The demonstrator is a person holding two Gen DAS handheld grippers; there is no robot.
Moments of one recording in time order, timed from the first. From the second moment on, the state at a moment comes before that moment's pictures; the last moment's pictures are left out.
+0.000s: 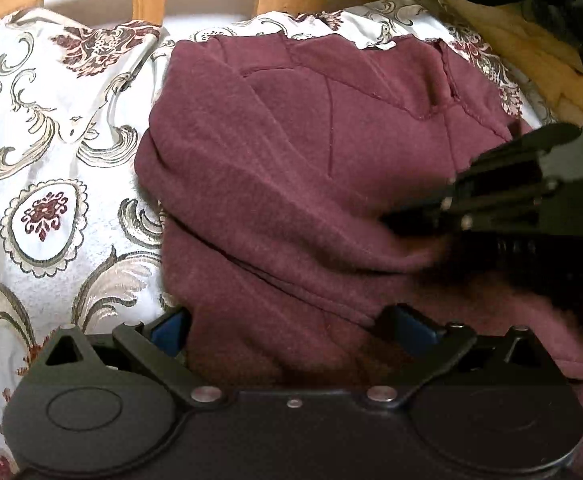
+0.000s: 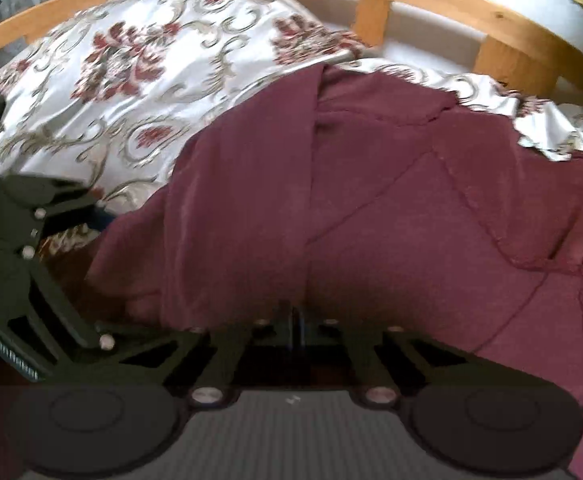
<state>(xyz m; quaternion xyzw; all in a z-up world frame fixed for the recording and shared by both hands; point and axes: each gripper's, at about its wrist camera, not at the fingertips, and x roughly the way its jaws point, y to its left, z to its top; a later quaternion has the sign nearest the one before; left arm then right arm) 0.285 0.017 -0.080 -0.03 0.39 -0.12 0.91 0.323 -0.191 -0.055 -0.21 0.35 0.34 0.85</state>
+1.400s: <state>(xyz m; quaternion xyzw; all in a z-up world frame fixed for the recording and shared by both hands) 0.100 0.083 -0.036 -0.01 0.40 -0.11 0.91 0.049 -0.332 -0.039 -0.28 0.31 0.21 0.88</state>
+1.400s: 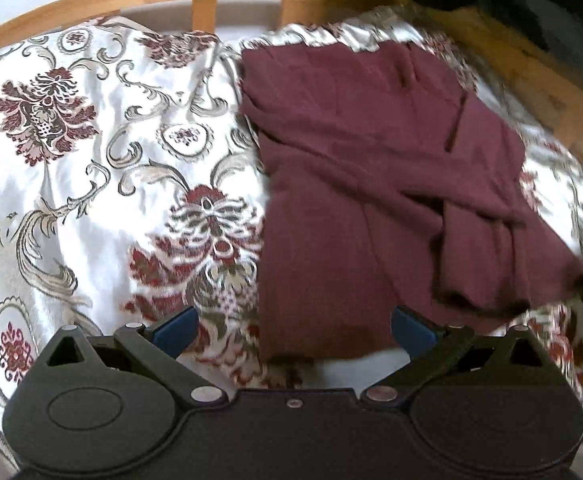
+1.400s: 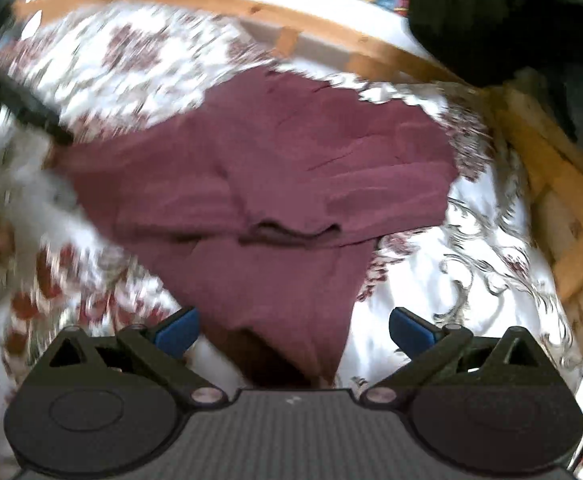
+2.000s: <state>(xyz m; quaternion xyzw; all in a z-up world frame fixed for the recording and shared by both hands) 0.096 0.010 -0.070 0.26 0.37 -0.14 0.88 0.057 -0.301 -0.077 -0.39 0.26 0.17 0.87</state>
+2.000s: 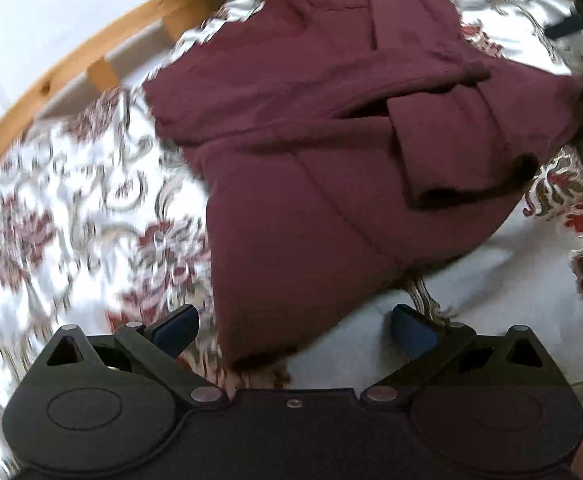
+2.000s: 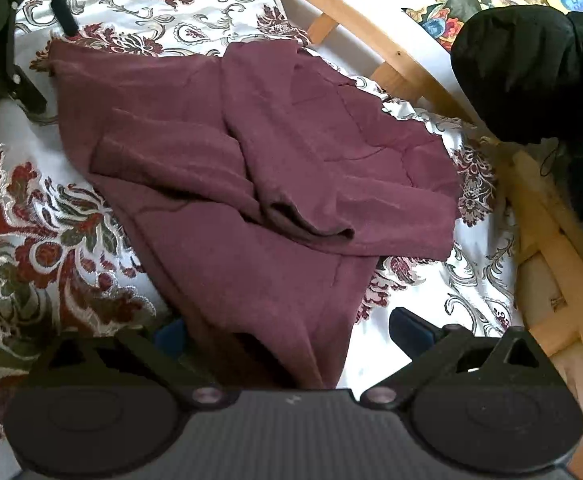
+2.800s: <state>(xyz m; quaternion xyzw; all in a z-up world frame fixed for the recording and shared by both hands) 0.094 0.041 -0.037 0.18 0.29 -0.09 0.94 0.045 -0.319 -0.077 -0.41 0.24 0.16 0.87</state>
